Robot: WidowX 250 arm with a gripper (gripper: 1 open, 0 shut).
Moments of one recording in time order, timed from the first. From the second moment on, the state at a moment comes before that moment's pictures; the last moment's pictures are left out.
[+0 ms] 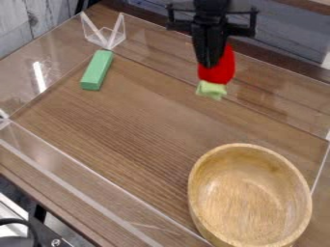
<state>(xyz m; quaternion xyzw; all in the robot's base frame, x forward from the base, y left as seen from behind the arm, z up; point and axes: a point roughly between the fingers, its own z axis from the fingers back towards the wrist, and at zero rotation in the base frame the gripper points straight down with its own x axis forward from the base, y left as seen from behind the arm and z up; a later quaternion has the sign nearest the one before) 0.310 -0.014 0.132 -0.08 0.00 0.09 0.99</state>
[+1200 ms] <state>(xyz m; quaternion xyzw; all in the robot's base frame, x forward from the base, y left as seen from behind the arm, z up) 0.293 -0.012 0.123 -0.05 -0.01 0.16 0.99</state>
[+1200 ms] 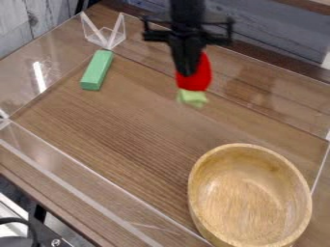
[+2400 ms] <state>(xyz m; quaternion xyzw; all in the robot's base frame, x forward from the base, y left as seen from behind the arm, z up) 0.300 -0.019 0.126 -0.03 -0.01 0.19 0.98</state>
